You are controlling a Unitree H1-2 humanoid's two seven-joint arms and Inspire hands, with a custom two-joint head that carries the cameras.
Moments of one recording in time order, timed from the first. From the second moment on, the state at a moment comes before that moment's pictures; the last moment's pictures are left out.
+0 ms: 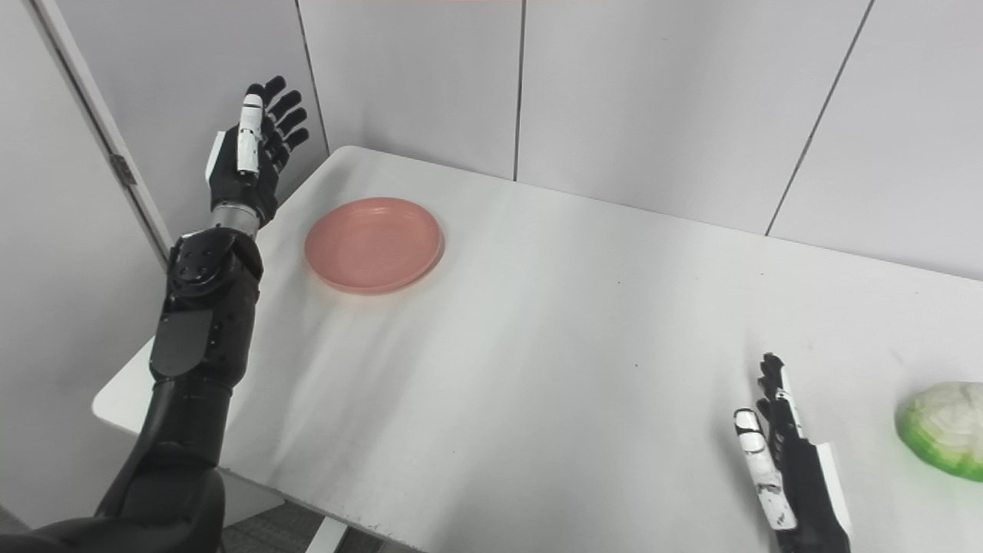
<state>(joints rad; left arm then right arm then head) -0.48 0.38 0.46 0.27 -0.30 0.13 0.04 -0.08 -0.13 0.09 -0.01 -0.13 -0.11 0.12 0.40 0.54</state>
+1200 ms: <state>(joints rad) -0.48 0.41 0.46 0.62 -0.33 0.04 0.03 -0.07 -0.13 0.09 -0.01 -0.14 -0.11 0.12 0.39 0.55</state>
